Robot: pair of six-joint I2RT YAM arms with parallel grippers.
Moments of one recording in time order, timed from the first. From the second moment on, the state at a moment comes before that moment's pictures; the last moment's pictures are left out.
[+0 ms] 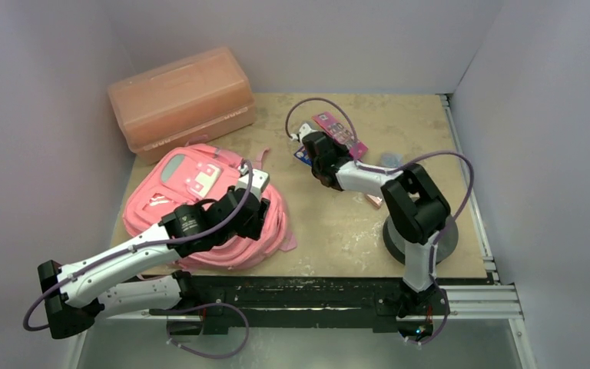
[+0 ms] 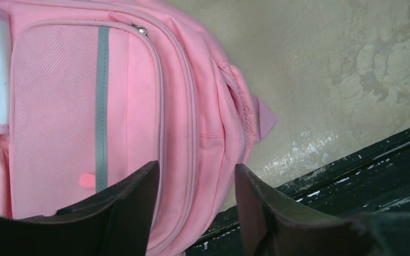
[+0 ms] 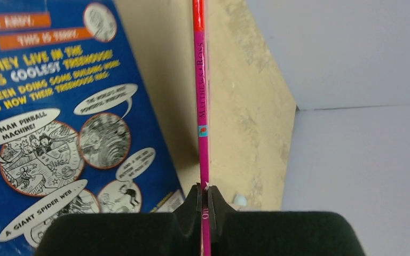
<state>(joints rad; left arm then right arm) -1.03 0.99 0.97 -0.84 -0.44 -0.46 0.65 2.00 1.22 0.12 0.85 -0.61</state>
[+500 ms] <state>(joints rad) -0.76 0.91 0.95 -0.70 -0.25 -0.74 0.65 1.63 1.06 -0.04 0.56 -0.33</state>
